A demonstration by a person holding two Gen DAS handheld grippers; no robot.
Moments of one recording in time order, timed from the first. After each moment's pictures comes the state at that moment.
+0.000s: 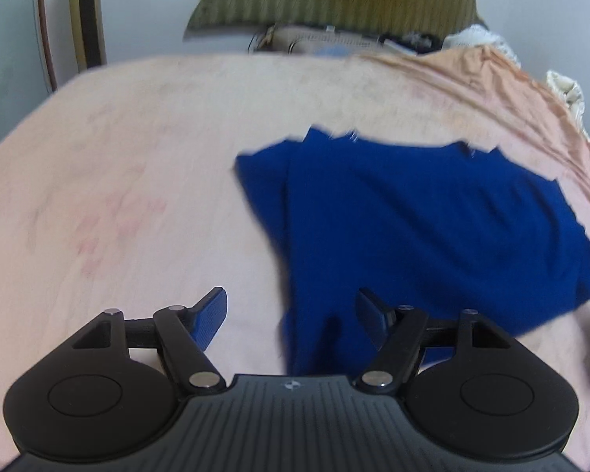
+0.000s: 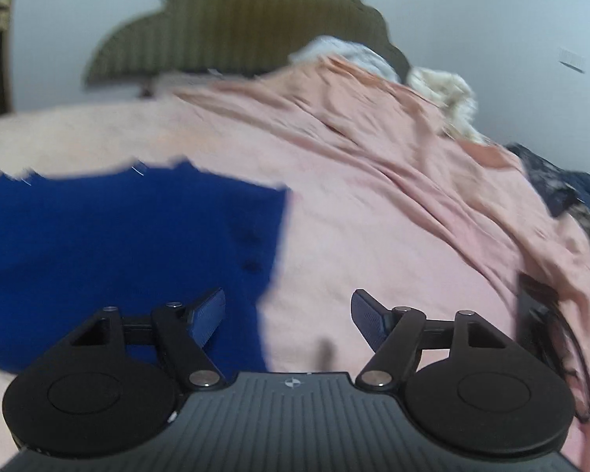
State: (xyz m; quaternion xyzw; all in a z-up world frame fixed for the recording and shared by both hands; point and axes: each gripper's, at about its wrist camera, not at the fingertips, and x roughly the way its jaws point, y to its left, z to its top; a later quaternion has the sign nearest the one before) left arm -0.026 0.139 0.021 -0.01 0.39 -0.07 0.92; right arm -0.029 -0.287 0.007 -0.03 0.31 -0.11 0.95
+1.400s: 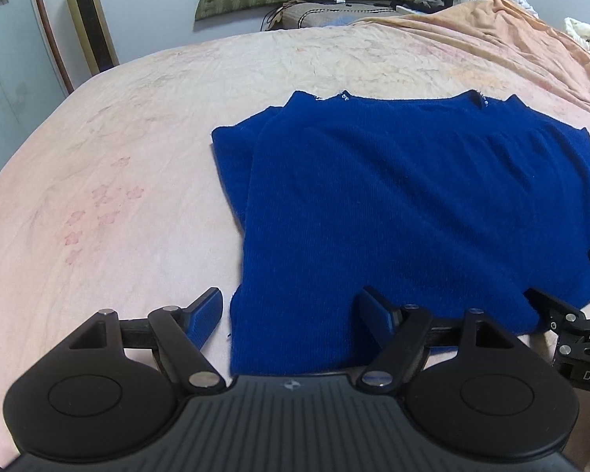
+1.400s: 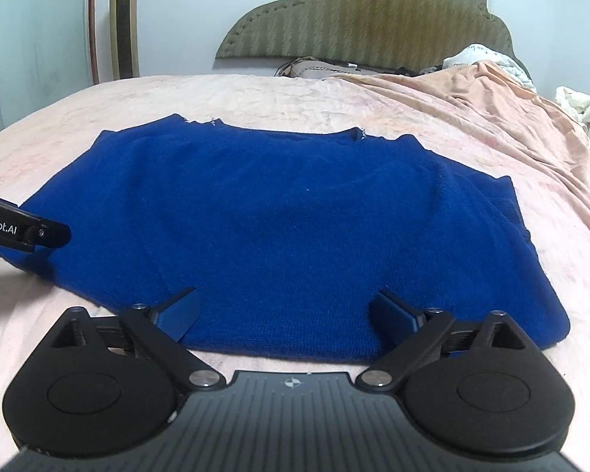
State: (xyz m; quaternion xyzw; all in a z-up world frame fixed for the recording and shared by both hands) left arm -0.026 0.087 -0.009 0.06 0.42 -0.01 0.90; right arm -0.031 -0.151 -0.030 -0.04 0.33 0.05 0.94
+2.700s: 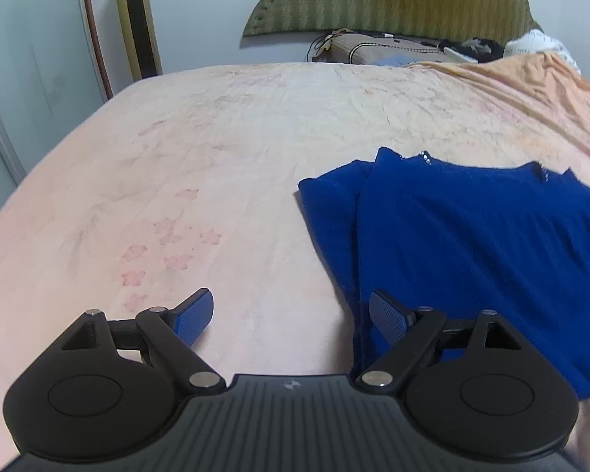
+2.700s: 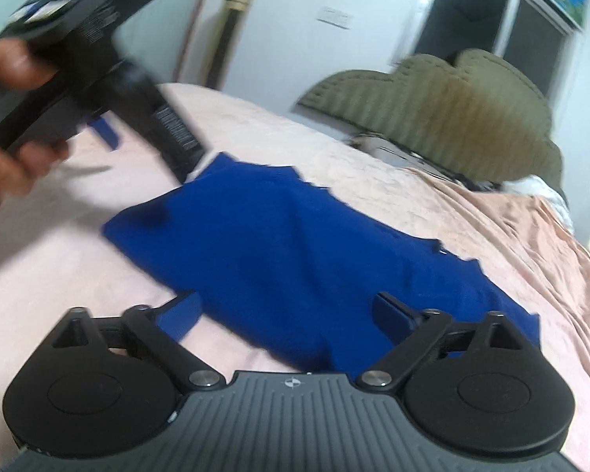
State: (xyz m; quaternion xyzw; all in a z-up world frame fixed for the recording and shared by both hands) left arm 0.003 0.149 0.013 0.02 0.39 0.04 0.92; right arm -0.067 -0.051 -0.003 -0.19 0.24 0.12 0.94
